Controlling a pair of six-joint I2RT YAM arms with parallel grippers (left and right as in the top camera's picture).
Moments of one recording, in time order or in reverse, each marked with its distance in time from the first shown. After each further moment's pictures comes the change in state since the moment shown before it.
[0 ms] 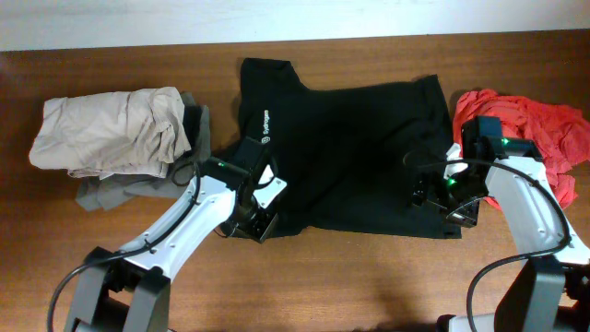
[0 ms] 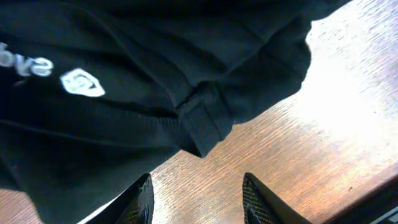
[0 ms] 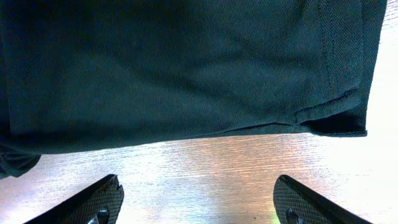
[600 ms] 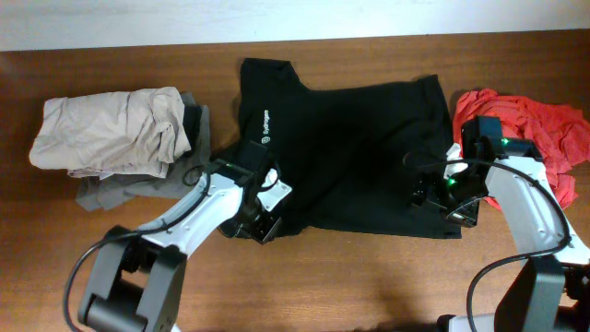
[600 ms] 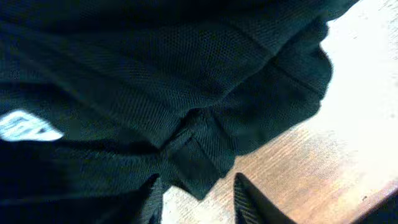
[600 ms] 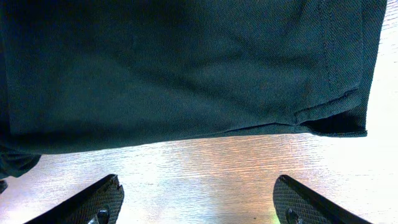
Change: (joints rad) left arm -0.001 0.091 -0.017 0.074 0.048 0.059; right arm 0.000 0.000 0.000 0.000 0.000 0.000
